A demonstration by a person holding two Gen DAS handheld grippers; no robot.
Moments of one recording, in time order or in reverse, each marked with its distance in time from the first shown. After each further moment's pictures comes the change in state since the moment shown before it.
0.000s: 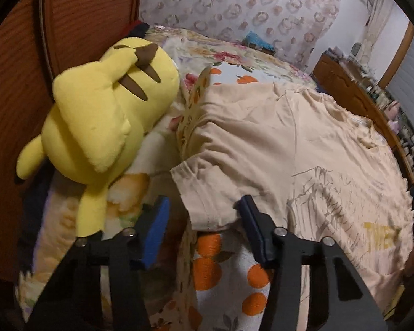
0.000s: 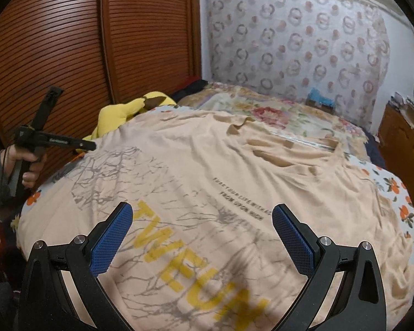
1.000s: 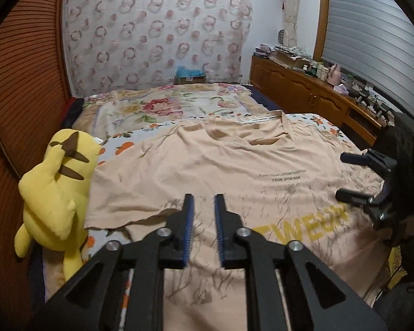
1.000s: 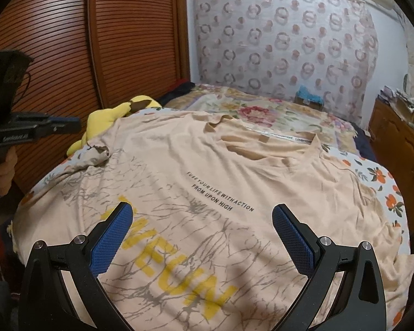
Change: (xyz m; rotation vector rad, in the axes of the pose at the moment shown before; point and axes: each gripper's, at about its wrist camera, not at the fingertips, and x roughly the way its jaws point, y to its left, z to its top) left arm -0.079 -0.152 -0.007 0.388 -0.196 -0.085; right arm -0.017 -0.030 -0.010 0.034 -0.014 -0.048
